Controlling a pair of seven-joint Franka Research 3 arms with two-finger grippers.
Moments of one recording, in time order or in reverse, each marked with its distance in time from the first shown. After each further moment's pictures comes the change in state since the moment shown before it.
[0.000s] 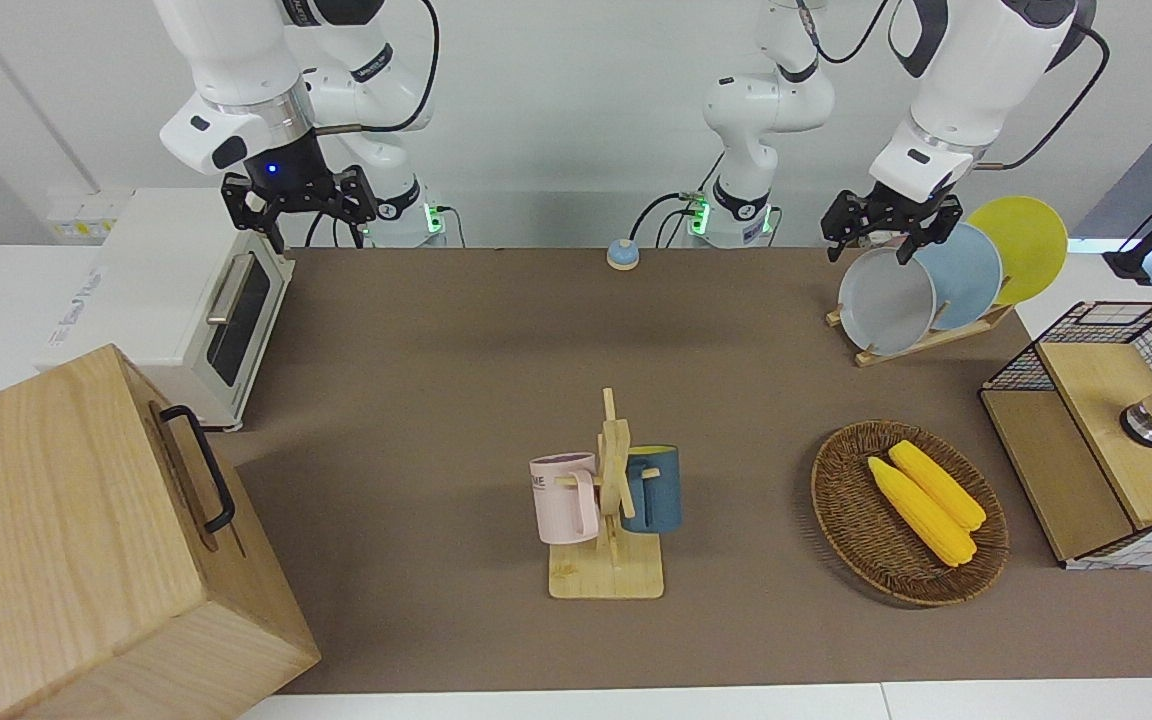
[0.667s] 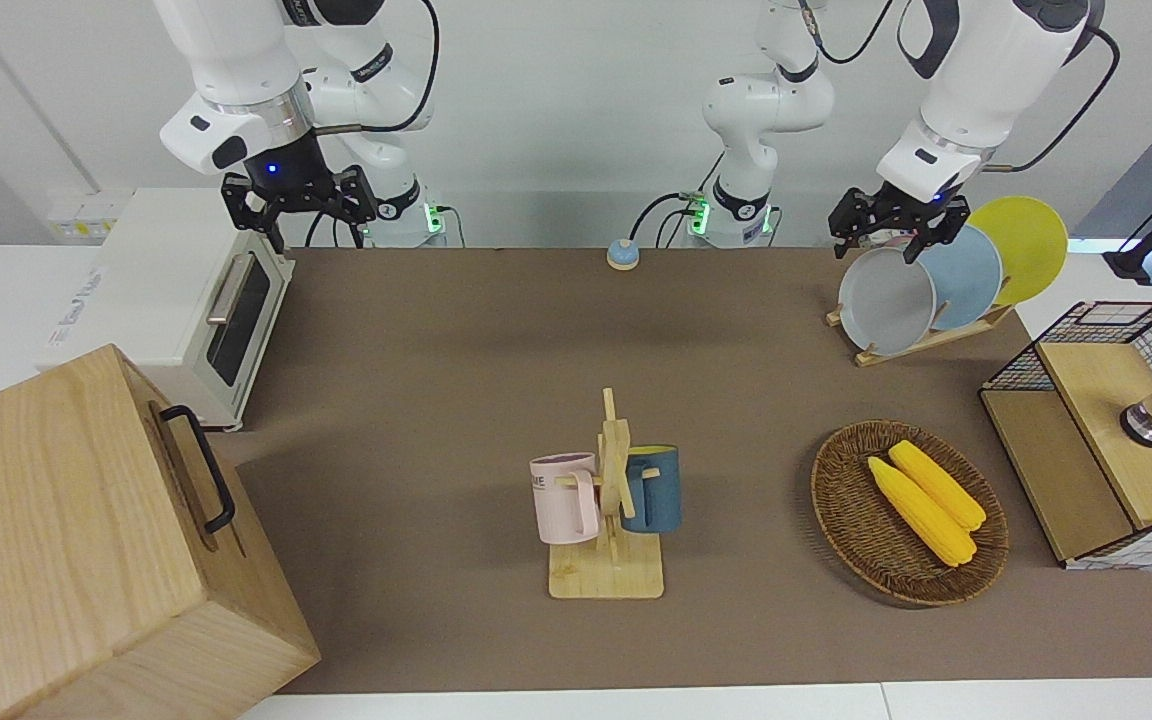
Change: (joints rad) left arm 0.007 0.000 0.025 0.000 0.000 -0.024 0.071; right arm 0.000 0.000 0.000 0.000 0.000 0.000 0.000
